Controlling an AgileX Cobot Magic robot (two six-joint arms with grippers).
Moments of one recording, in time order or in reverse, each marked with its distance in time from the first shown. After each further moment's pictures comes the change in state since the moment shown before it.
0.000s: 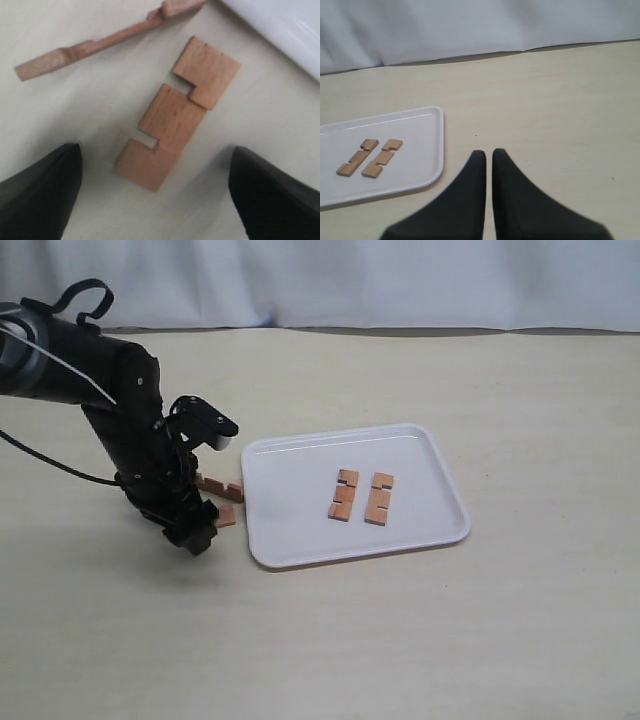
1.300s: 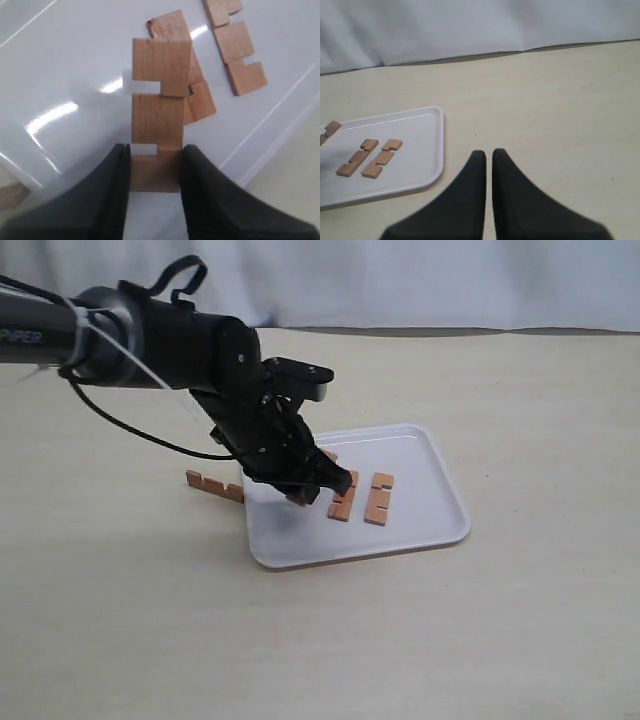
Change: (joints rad) left arm -0.203 0.038 -0.211 -0.184 -0.079 -0.306; right arm 0.000 0.000 0.000 0.000 0.000 0.000
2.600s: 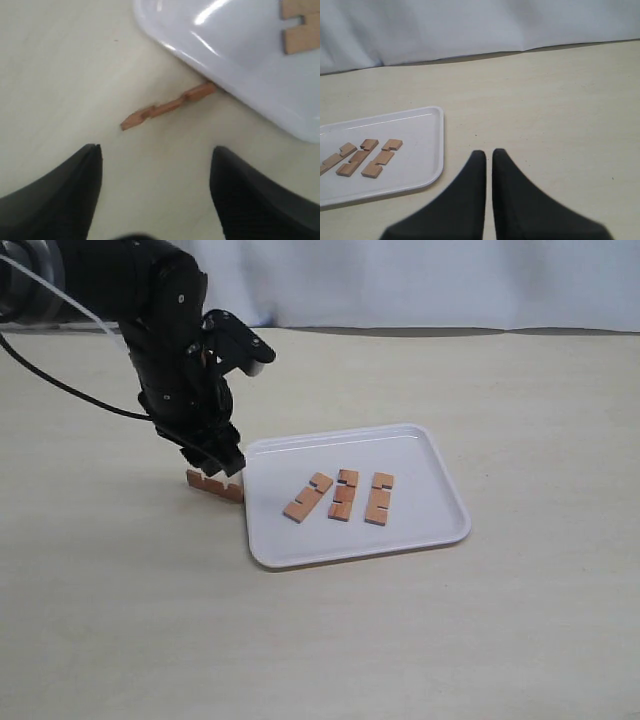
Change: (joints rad) left arm 0.092 -0.093 -0.059 0.400 0.312 0.153; right arm 0.000 0.000 0.000 0.000 0.000 0.000
